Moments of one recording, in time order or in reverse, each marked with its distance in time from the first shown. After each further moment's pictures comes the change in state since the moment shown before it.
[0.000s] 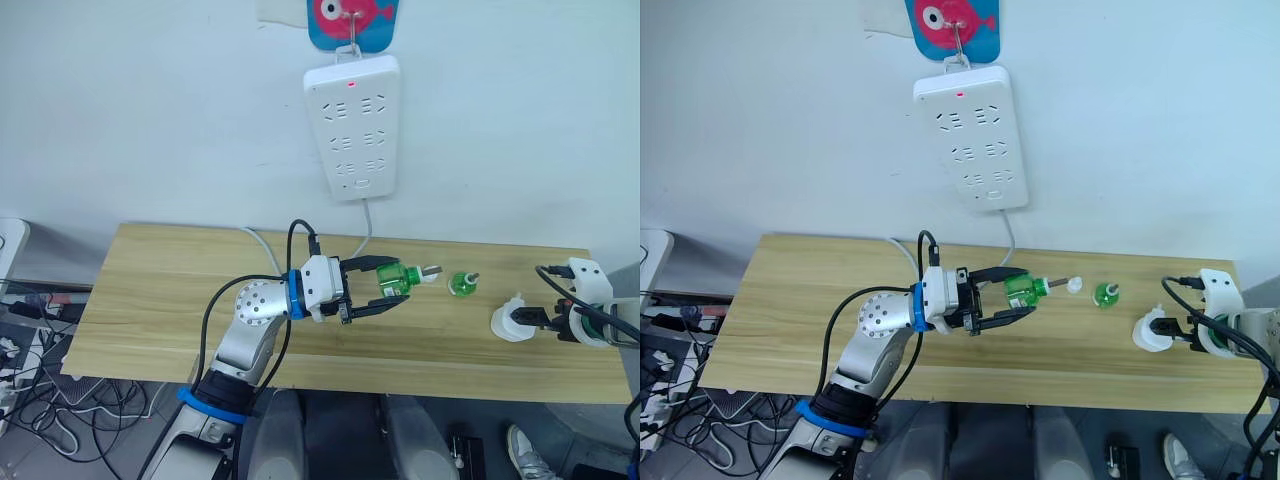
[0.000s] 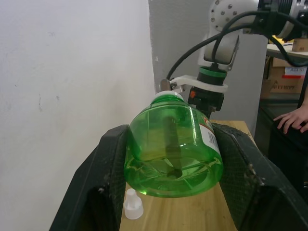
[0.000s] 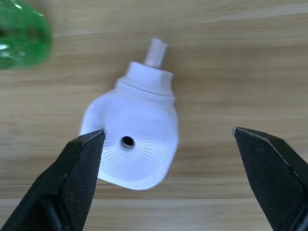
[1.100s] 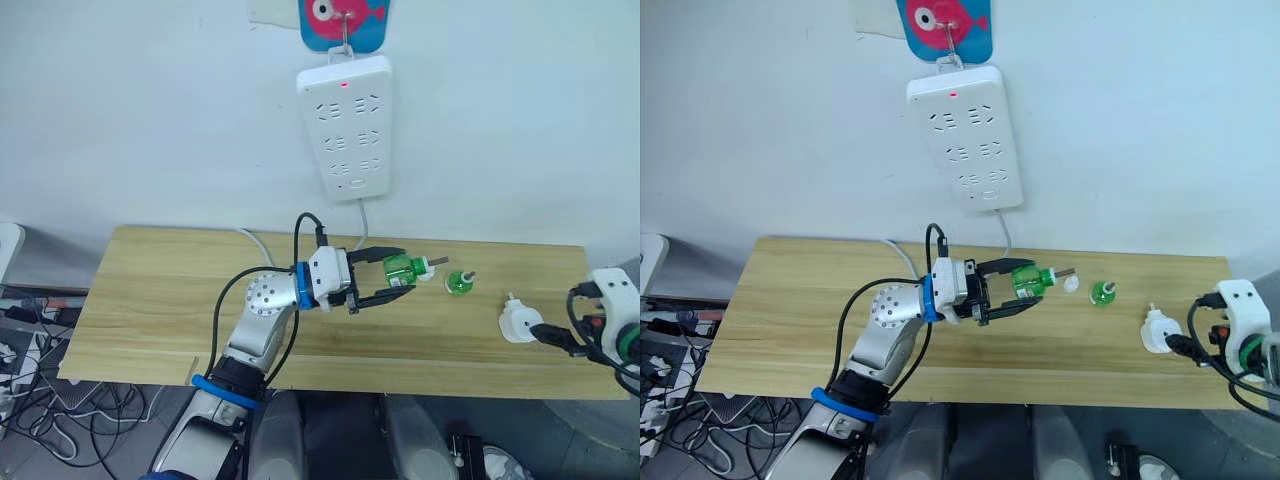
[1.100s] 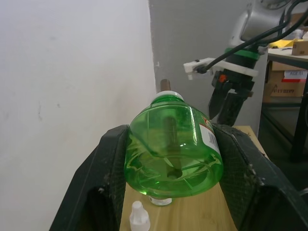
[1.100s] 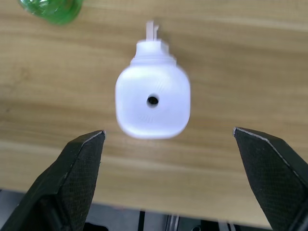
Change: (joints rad) left arm -0.074 -0.044 -0.001 0.125 0.004 -0.063 0.000; right arm 0.420 -0.392 0.134 -0.150 0.448 -0.521 -0.041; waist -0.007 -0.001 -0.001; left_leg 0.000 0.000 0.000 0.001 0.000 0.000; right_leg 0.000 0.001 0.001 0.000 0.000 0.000
